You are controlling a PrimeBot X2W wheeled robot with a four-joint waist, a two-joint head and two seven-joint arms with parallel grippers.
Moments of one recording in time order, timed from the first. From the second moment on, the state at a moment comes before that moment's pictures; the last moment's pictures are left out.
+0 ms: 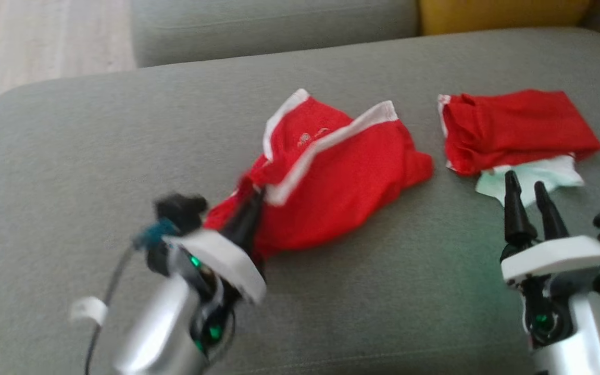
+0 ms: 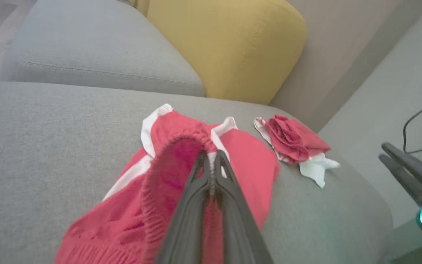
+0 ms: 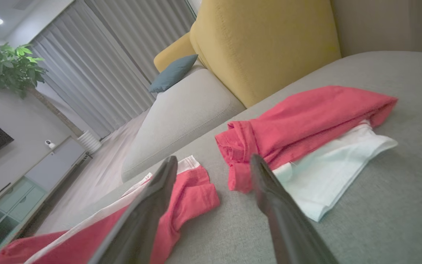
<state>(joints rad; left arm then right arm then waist) -0.35 0.07 -0.48 0.44 -0.57 -0.10 -0.11 -0.16 -0.05 -0.07 0.29 0.55 0.13 0.00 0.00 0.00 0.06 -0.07</state>
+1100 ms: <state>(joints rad) -0.36 0.06 -0.71 0.40 -0.54 -0.11 -0.12 -0.87 -0.08 -0.39 1.03 0.22 0.13 0.45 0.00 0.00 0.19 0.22</state>
